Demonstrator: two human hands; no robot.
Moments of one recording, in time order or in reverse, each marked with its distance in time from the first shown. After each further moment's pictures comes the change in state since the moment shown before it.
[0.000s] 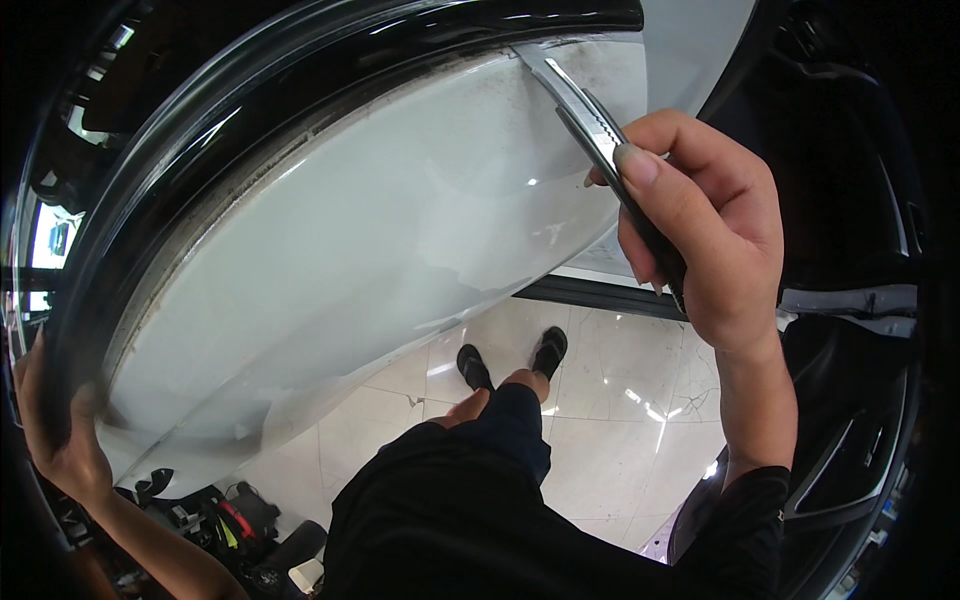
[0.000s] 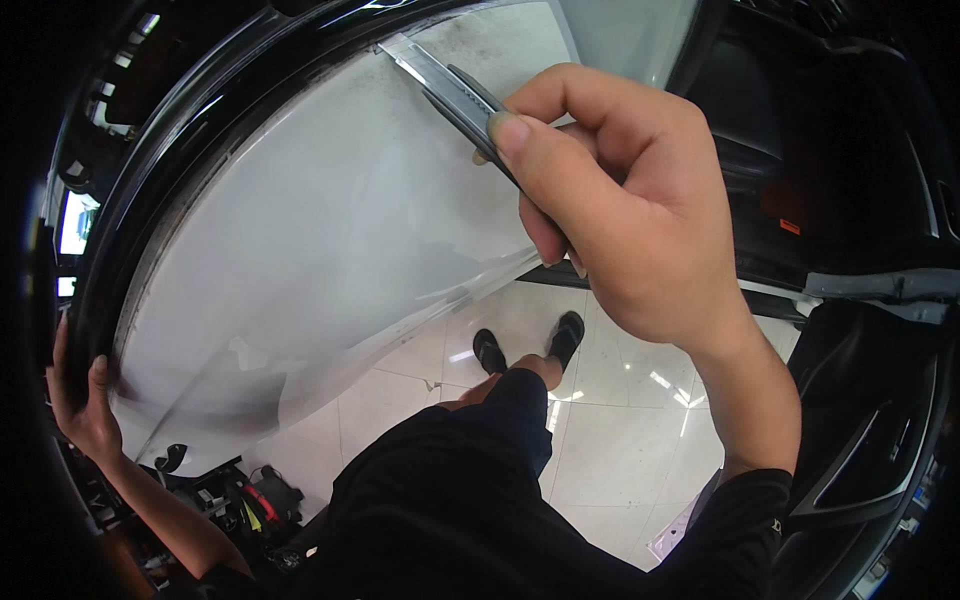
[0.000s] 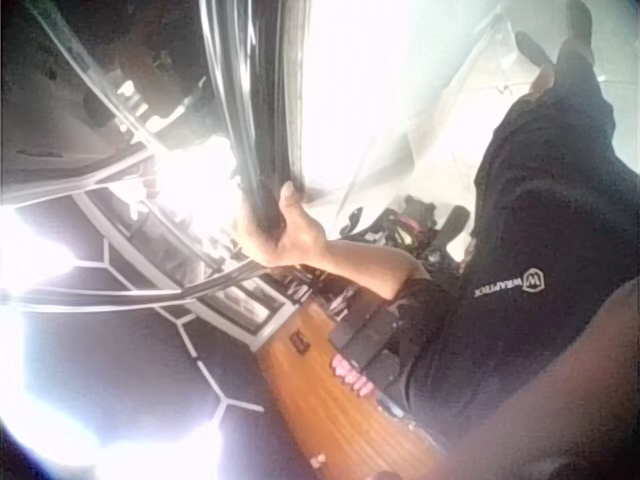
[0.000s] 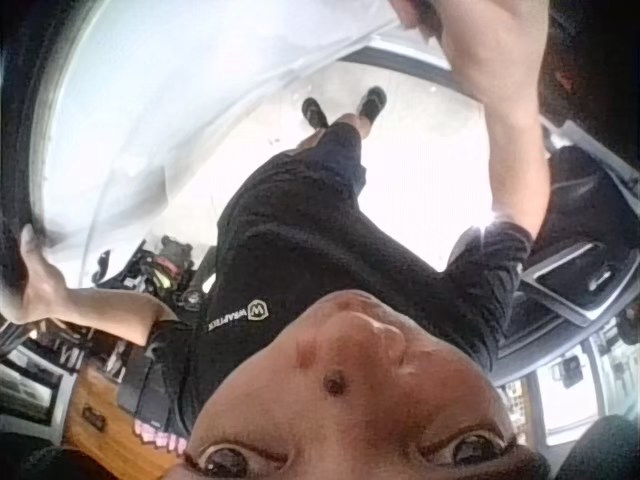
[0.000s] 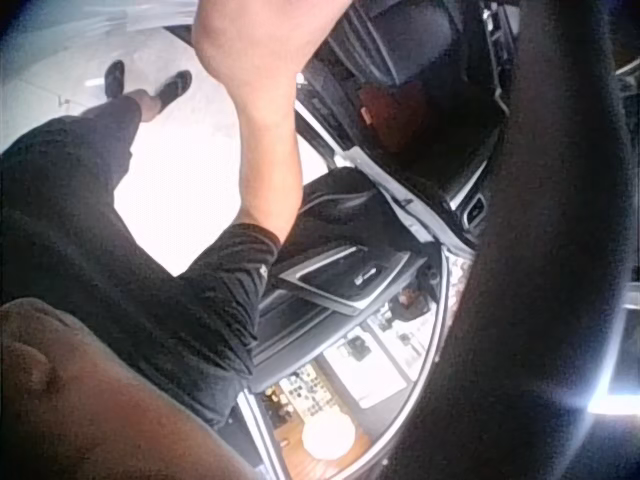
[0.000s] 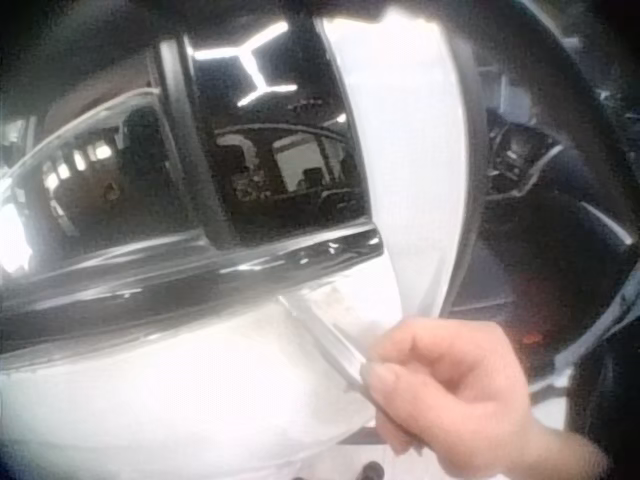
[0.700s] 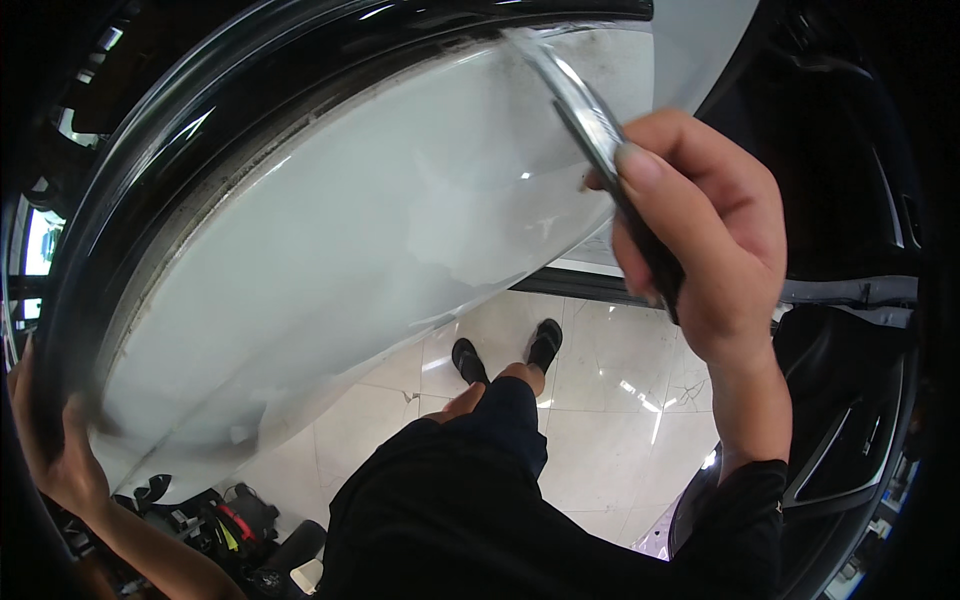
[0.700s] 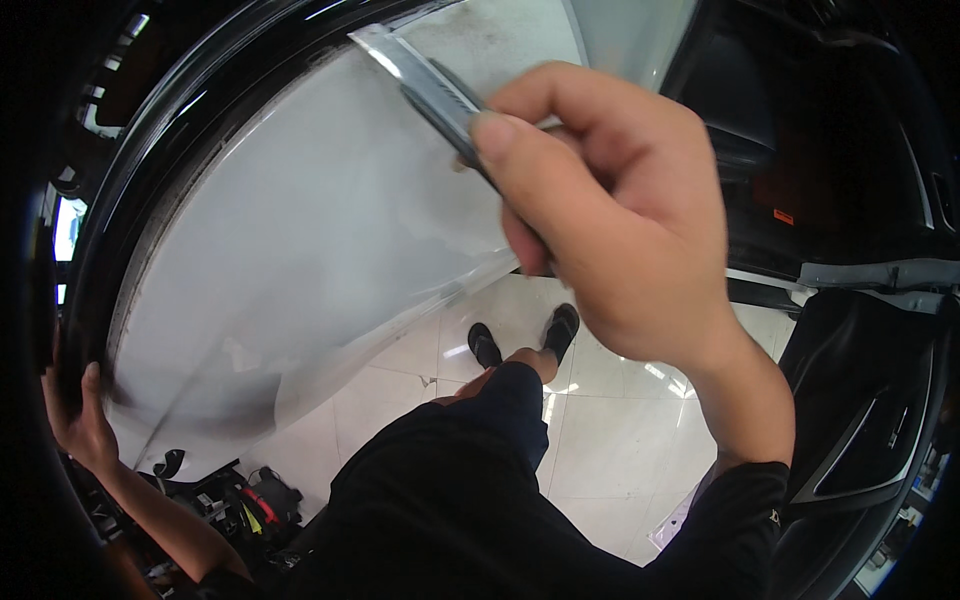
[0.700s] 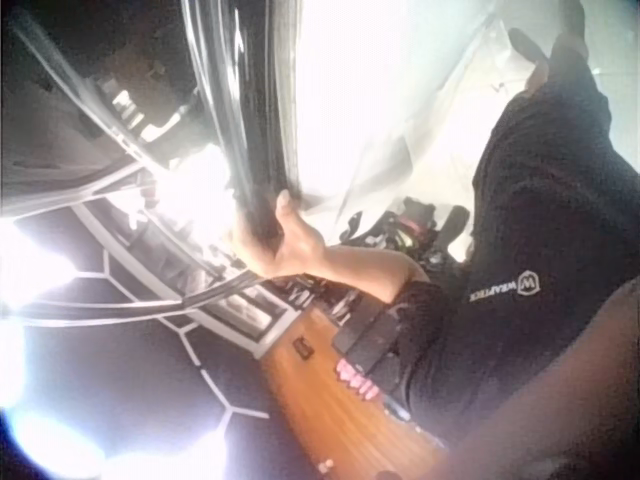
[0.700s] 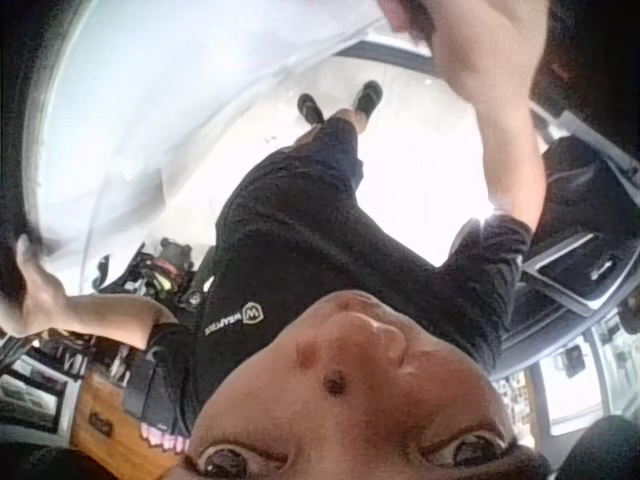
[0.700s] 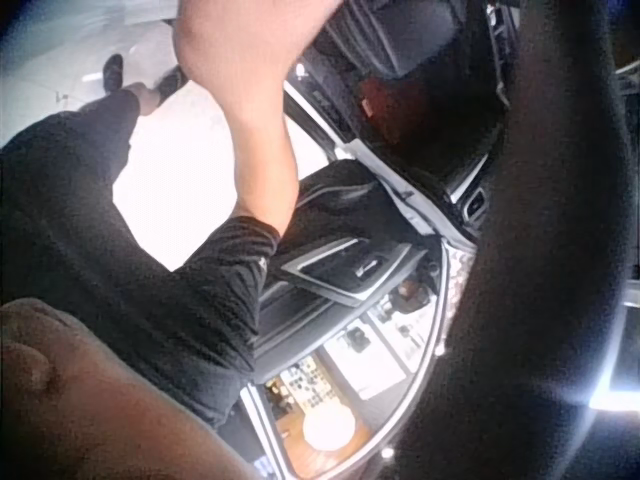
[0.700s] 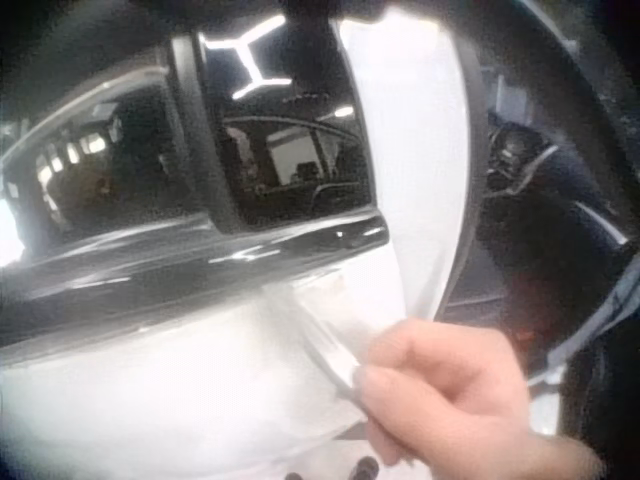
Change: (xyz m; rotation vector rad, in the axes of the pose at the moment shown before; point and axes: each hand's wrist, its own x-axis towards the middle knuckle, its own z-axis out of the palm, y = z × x) left_hand -0.004 -0.002 -0.003 0.079 0.035 -0.091; right_hand -0.005 -0.007 0.018 0.008 0.051 0.033
